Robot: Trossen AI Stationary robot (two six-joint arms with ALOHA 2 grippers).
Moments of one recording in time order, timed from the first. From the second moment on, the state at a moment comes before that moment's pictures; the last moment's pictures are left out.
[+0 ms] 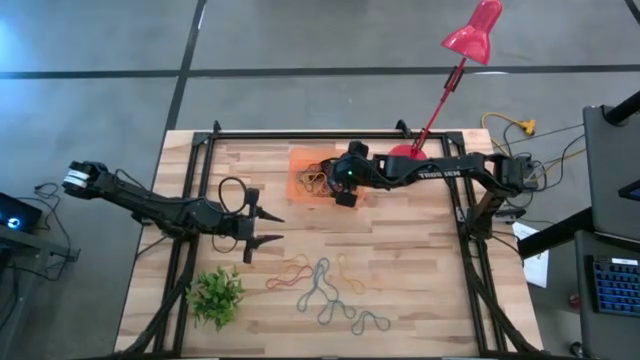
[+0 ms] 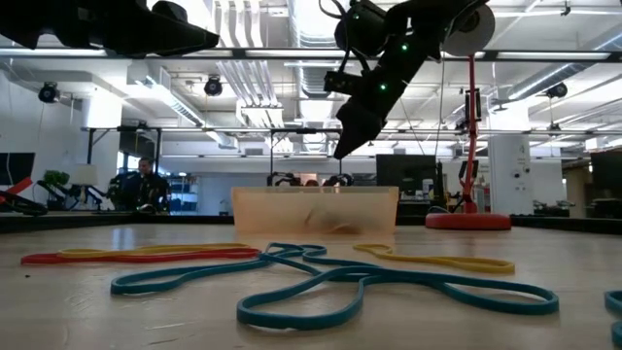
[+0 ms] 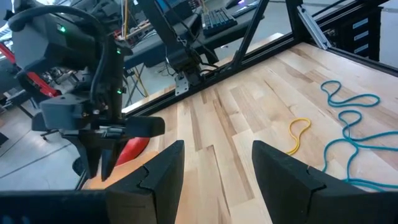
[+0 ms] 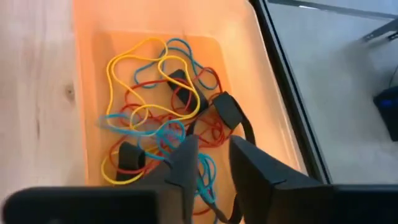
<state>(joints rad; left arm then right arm) -0.27 0.88 0.41 0.33 -0.25 0.38 -0.22 1.73 1.20 -0.33 0.33 -0.18</state>
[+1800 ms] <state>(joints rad) -0.22 1.85 1.10 -0.05 0.00 0.27 0.43 1.01 0.55 -0.18 0.57 0.20</state>
